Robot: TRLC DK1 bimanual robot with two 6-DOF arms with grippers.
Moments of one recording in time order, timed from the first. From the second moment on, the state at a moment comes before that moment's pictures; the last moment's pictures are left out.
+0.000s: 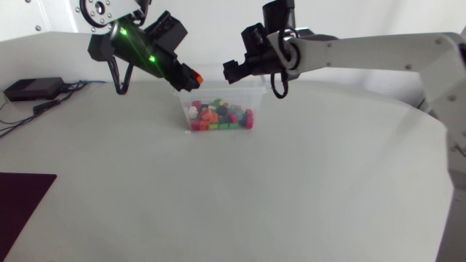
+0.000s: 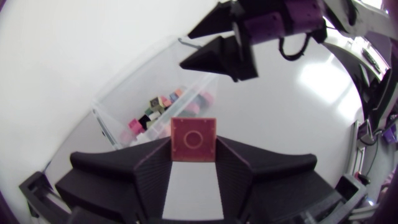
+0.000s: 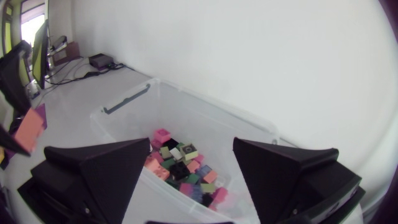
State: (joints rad) left arm -0.34 1.80 1.66 -0.68 0.24 0.45; right arm 0.42 2.08 1.72 -0.08 -0.12 -0.14
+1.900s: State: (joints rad) left arm -0.19 1.58 1.26 0.05 0.01 0.31; right arm 0.20 1.08 0.85 0.05 0.09 -0.27
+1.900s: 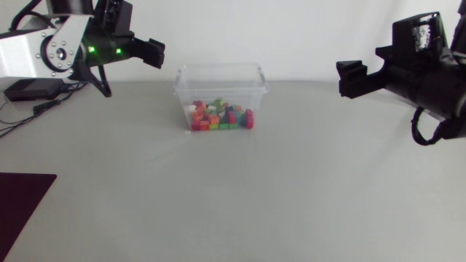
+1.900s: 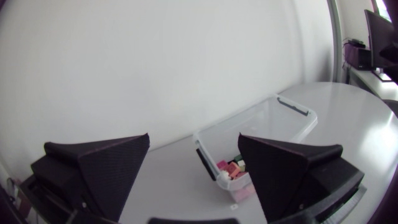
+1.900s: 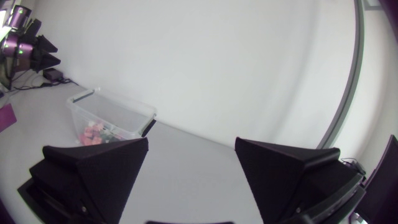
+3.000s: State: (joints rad) left arm -0.09 0.68 0.51 0.13 0.01 0.33; right arm 0.10 0.47 0.49 -0.01 0.15 -0.35
